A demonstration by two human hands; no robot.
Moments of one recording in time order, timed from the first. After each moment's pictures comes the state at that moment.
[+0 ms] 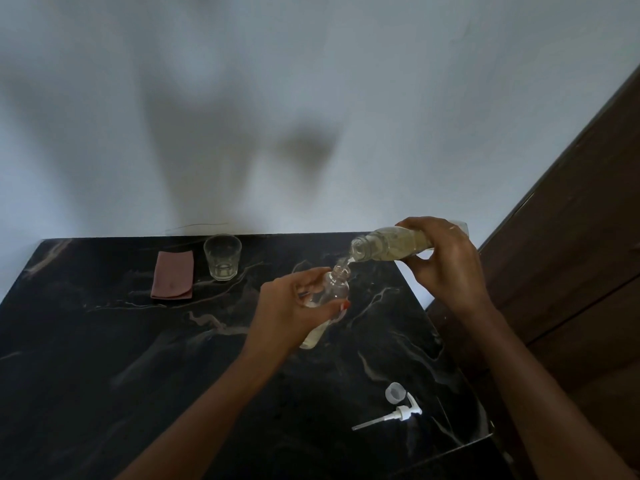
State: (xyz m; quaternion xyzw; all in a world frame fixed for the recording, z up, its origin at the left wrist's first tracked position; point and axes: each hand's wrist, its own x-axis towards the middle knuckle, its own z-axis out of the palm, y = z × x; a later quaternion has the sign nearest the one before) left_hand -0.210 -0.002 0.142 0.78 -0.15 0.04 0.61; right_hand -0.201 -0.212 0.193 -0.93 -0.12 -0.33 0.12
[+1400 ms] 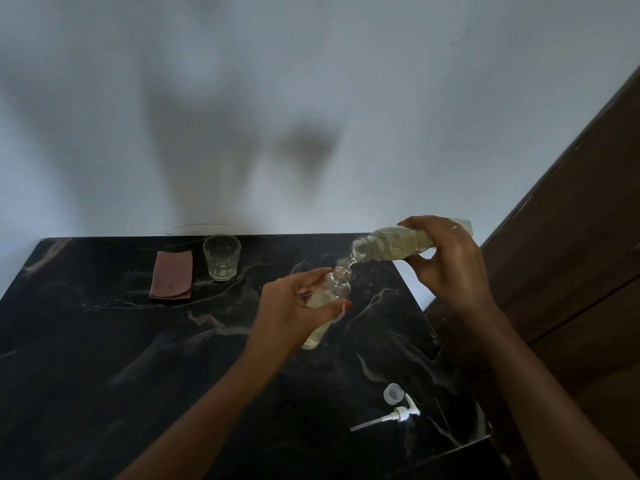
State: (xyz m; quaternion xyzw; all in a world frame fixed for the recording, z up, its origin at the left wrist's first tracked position) left_hand -0.210 -0.005 0.140 0.79 -0.15 0.06 0.60; right_hand -0.202 -0.214 0.196 -0.92 -0.12 -0.34 0.11
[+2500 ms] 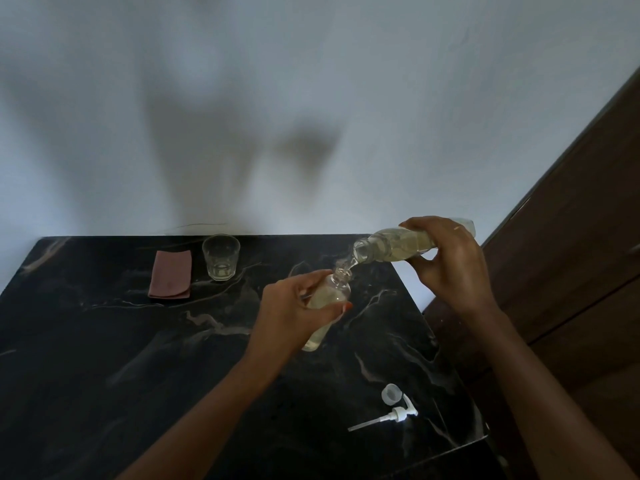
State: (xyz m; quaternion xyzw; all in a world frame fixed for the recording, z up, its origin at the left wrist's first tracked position) left_hand -0.211 -0.005 0.138 0.79 -0.15 0.05 0.60; right_hand -0.206 -0.214 0.200 -0.93 -0.13 -0.34 0.09
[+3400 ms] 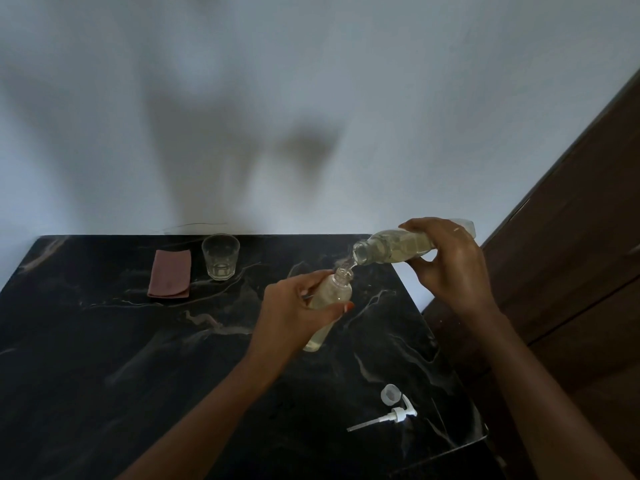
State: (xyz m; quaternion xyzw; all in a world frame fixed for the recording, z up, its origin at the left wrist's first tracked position) left_hand -0.212 -0.007 0.138 0.78 -0.16 0.06 0.61; right_hand -0.207 -0.215 0.199 -0.93 -0.13 -0.34 0.09
